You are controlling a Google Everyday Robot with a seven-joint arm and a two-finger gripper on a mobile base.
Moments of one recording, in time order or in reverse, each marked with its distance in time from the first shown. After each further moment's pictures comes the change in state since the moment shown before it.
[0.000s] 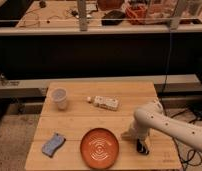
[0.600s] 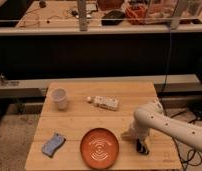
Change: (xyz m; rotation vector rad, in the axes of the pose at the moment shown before) arm -0.001 0.000 -0.001 0.000 0.001 0.003
